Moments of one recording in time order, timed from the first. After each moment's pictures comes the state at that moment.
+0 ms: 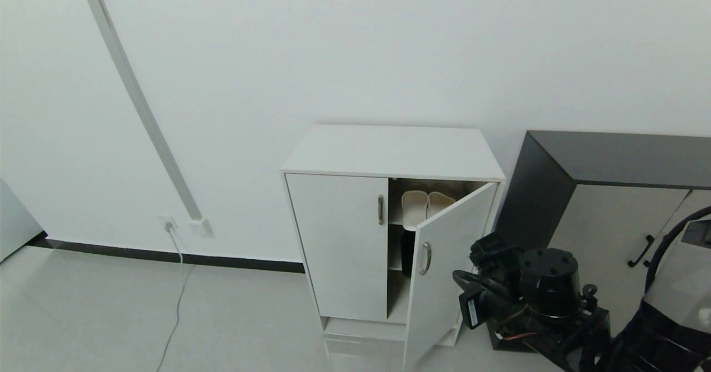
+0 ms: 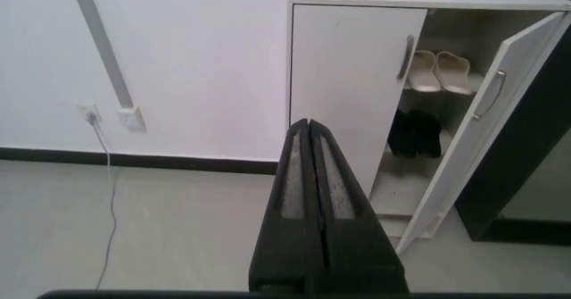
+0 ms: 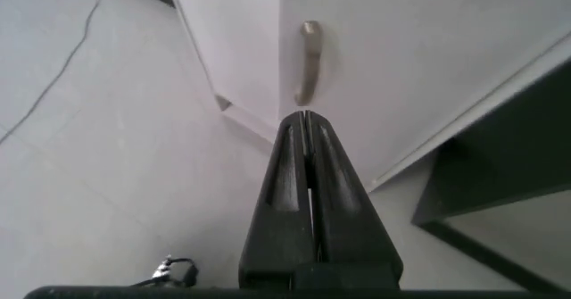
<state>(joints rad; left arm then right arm) 0.00 0.00 0.00 0.00 0.01 0.00 0.65 2.02 -0.44 -1.25 -0.17 -0.01</state>
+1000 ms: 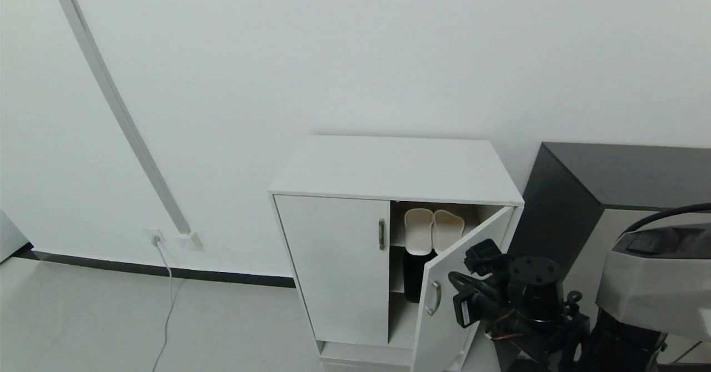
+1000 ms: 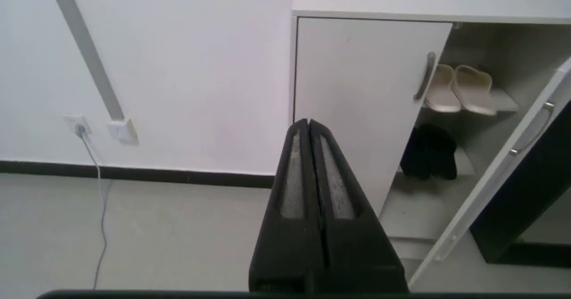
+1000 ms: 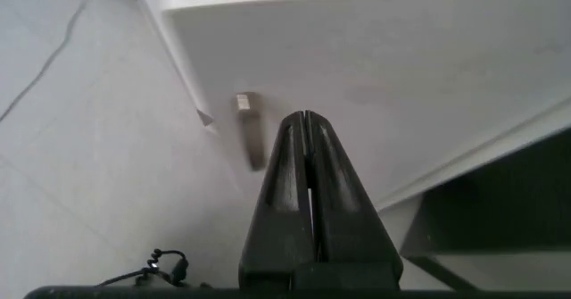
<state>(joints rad) 0.00 0.00 0.00 0.00 0.01 -0.01 0.63 2.17 -0.47 -1.40 -0.17 0.00</state>
